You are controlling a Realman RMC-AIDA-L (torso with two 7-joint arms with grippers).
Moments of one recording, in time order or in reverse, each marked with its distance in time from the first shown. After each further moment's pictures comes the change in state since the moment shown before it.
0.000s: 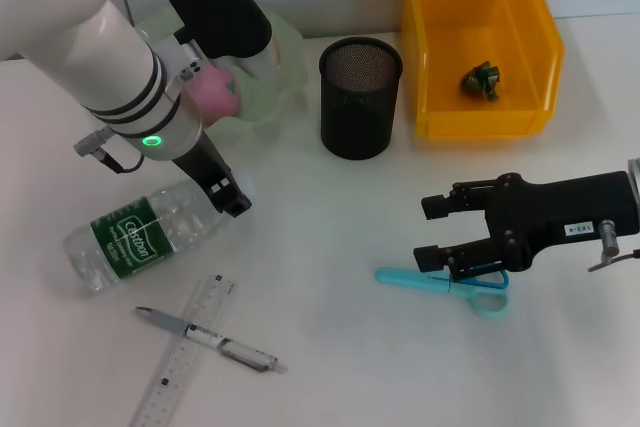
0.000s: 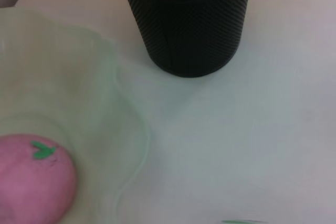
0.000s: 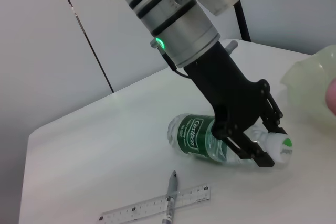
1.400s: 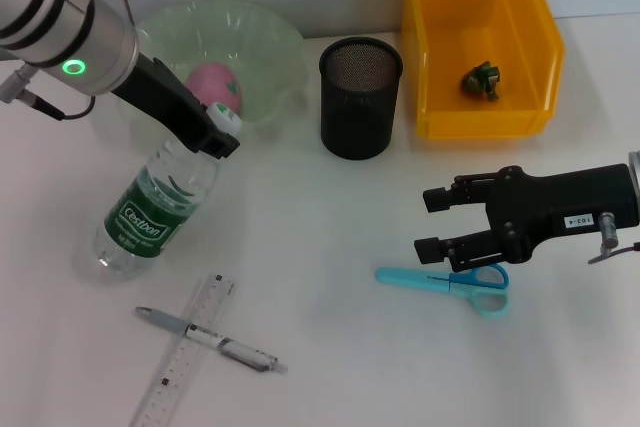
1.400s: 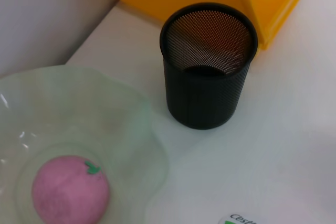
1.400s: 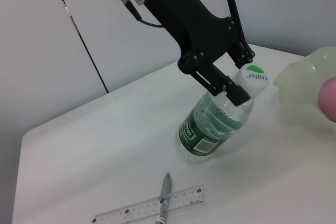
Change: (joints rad) left arm 0.102 0.013 -0.288 0.374 0.000 0.311 0.024; right arm 0.009 -0.006 0.001 0.000 0.000 0.011 0.009
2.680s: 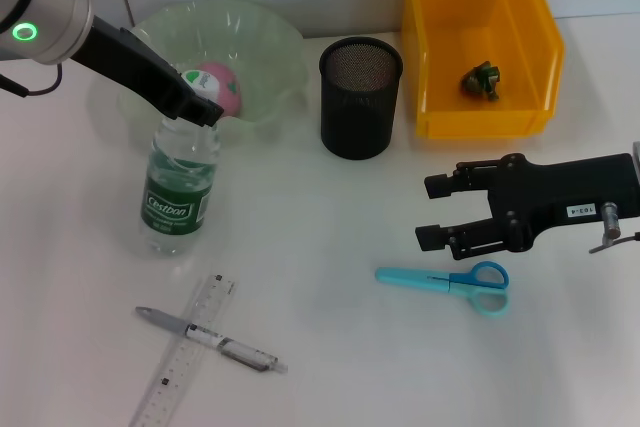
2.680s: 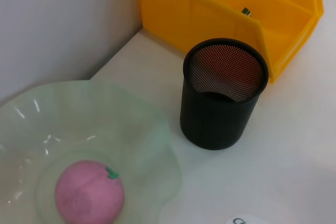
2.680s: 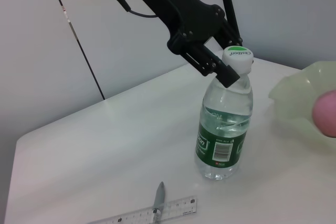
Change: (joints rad) left arm 0.001 0.003 -0.164 0.075 -0.002 0.096 0.001; right arm 0.002 -0.001 0.014 -0.010 0.013 0.000 -0.020
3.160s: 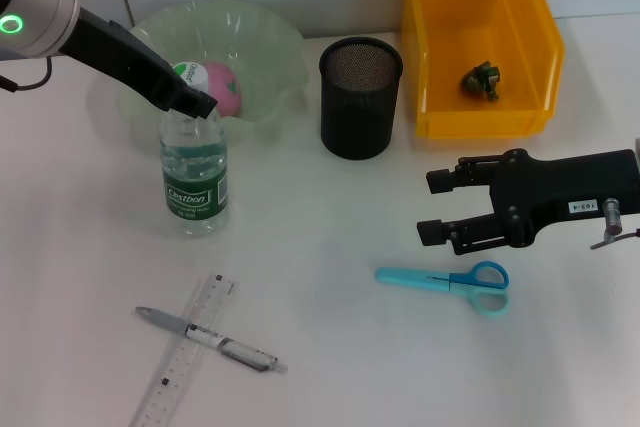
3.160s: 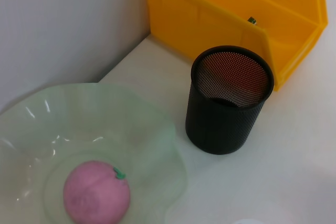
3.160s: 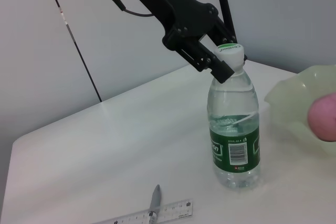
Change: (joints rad) left arm 0.002 0.003 -0.040 0.014 0.000 0.017 0.000; right arm 0.000 0.000 0.009 -0.007 0.000 0.000 -0.001
